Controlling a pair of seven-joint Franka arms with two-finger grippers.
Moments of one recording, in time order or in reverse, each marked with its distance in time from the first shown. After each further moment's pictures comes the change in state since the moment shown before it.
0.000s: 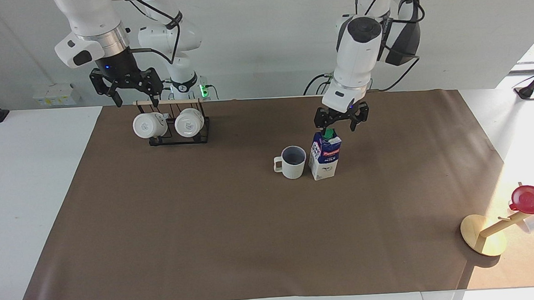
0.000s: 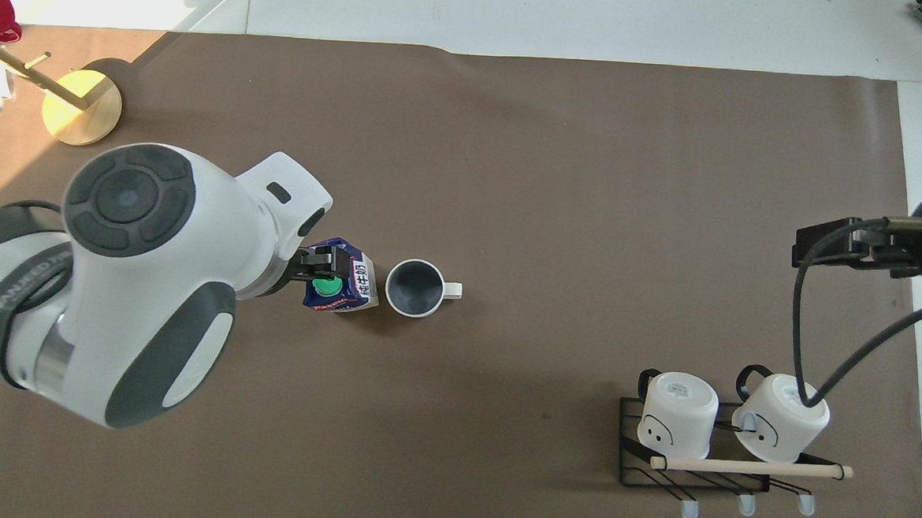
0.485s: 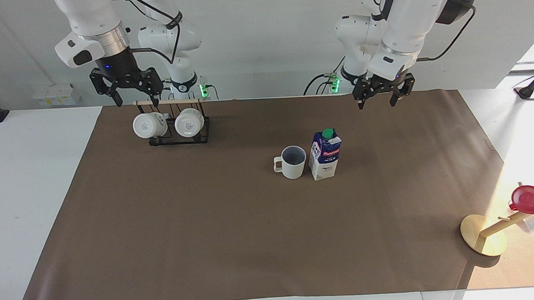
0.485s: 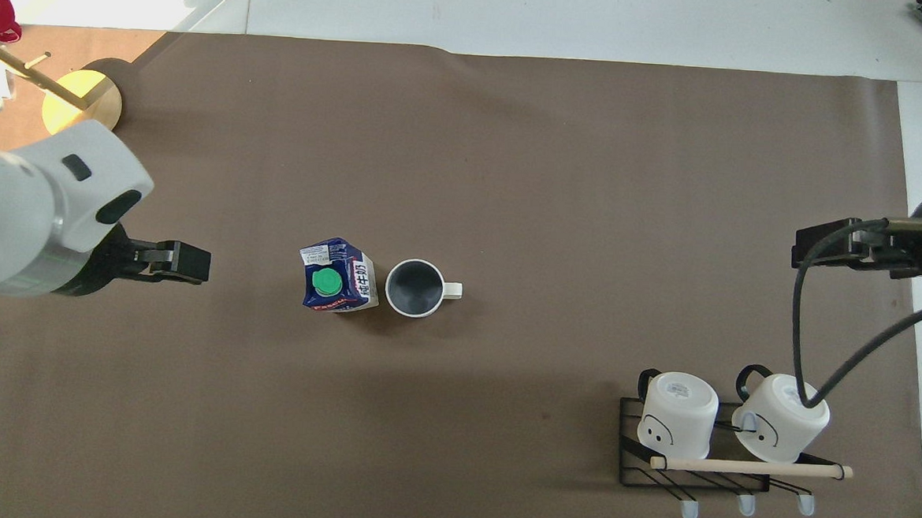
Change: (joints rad) left arm 0.204 -0.128 0.016 0.076 0.000 -0.237 0.279; right arm 0.000 -0.001 0.000 -0.002 0.001 0.000 0.000
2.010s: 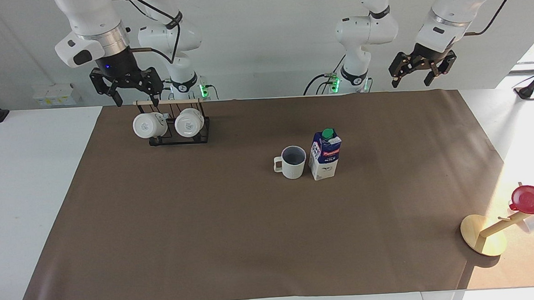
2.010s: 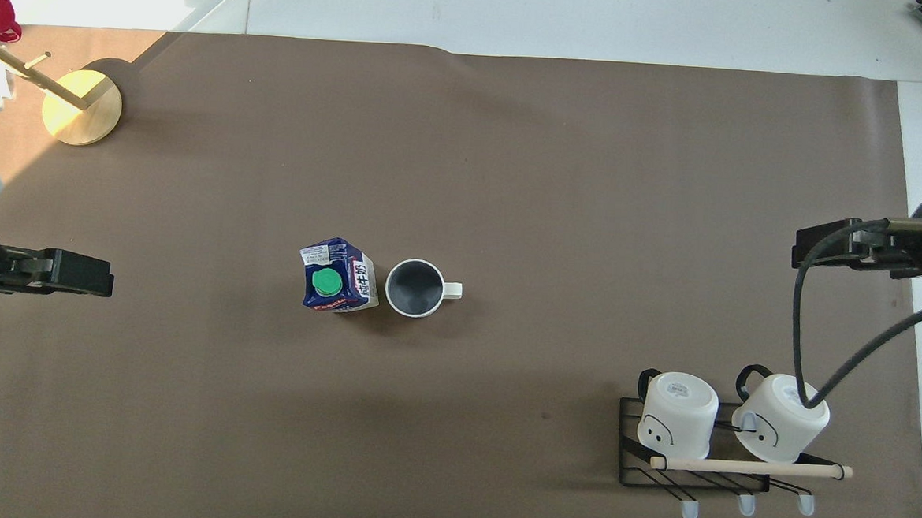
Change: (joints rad) left arm 0.102 -0.036 -0.007 0.041 -0.040 -0.083 0.095; right arm 0.000 -0.001 0.000 0.000 0.000 0.000 0.000
